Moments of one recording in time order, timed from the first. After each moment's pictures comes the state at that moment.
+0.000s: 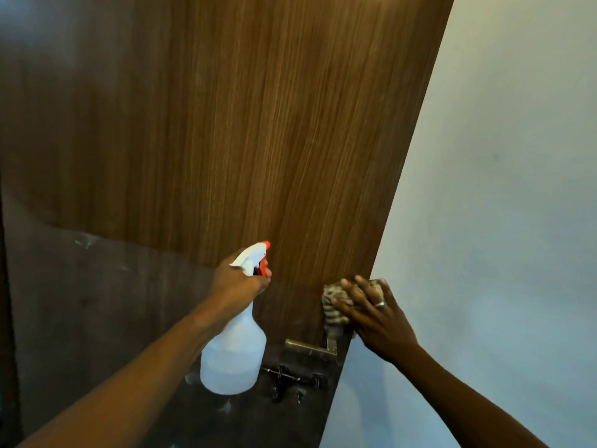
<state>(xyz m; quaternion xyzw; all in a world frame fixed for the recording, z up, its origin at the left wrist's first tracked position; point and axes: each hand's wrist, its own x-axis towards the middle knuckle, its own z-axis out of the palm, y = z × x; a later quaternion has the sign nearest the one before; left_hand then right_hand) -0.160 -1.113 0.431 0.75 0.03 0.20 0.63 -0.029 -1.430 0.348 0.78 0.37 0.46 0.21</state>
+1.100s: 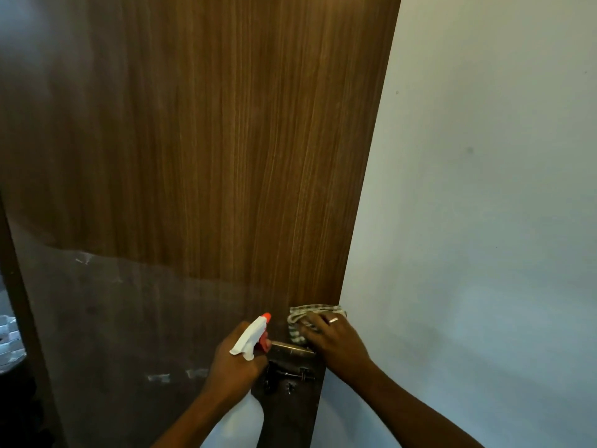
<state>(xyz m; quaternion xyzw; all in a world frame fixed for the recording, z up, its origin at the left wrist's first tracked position) -0.213 -1.192 0.376 0.75 0.03 0.16 0.64 -0.061 -1.400 0.318 0.85 0.42 0.32 0.01</state>
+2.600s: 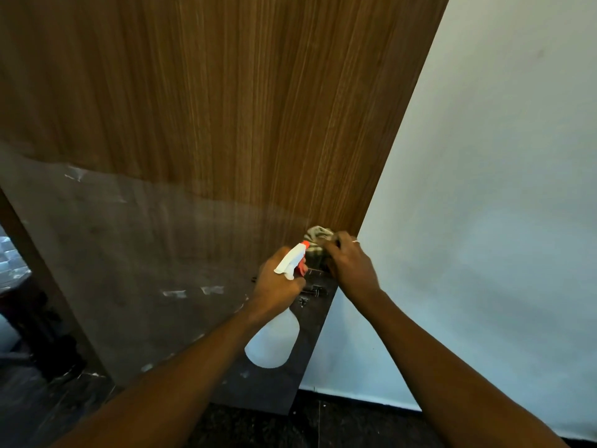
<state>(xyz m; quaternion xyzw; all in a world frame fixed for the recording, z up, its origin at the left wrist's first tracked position) -0.188 -1.194 0.364 0.82 0.07 0.06 0.56 -0.107 -1.357 0.340 0.93 0.24 0.24 -0.10</state>
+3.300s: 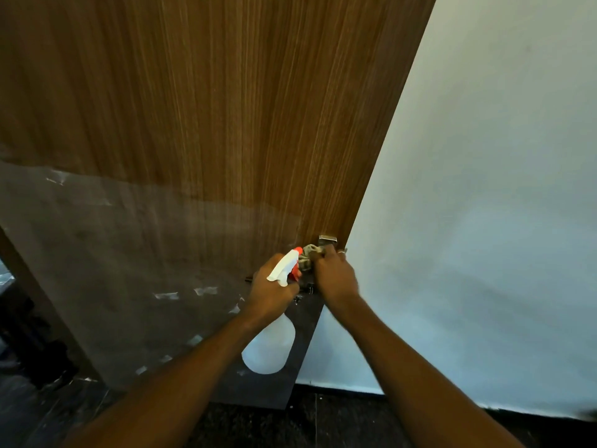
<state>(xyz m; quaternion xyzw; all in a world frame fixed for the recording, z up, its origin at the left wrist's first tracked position) -0.195 -1.195 0.360 0.81 0.08 0.02 0.59 -0.116 -1.328 0.322 0.98 0.13 0.15 -0.09</state>
